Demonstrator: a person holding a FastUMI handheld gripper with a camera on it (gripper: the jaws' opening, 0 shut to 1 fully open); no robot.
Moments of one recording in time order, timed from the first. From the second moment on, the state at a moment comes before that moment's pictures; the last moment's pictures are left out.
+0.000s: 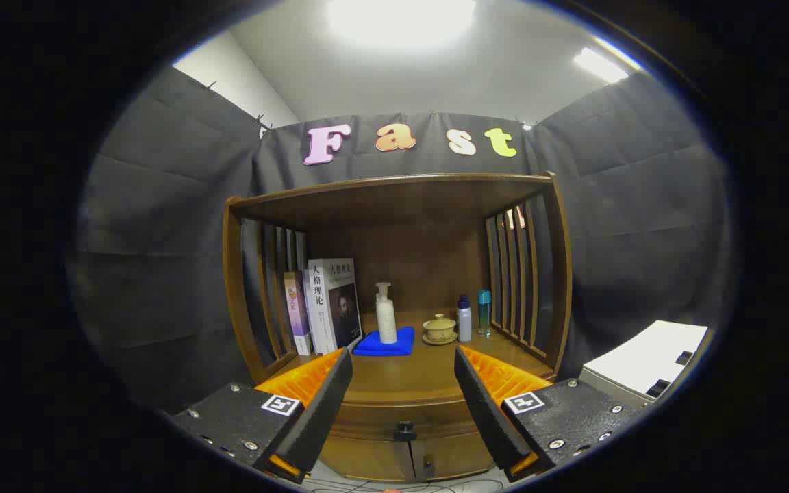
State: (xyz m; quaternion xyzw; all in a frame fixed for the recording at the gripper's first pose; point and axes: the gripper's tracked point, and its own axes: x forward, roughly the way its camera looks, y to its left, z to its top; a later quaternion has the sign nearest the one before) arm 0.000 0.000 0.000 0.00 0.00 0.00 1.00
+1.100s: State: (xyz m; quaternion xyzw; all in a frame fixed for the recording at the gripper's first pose) arm 0.015 0.021 -0.030 -0.10 0.01 0.02 0.99
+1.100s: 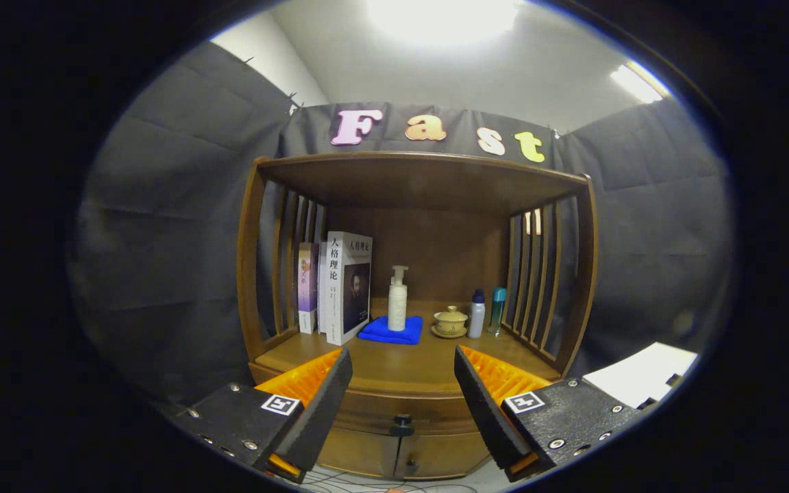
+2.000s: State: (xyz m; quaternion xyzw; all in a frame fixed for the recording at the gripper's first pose) arm 0.052 0.029 -0.196 -0.11 0.09 -0.02 0.99
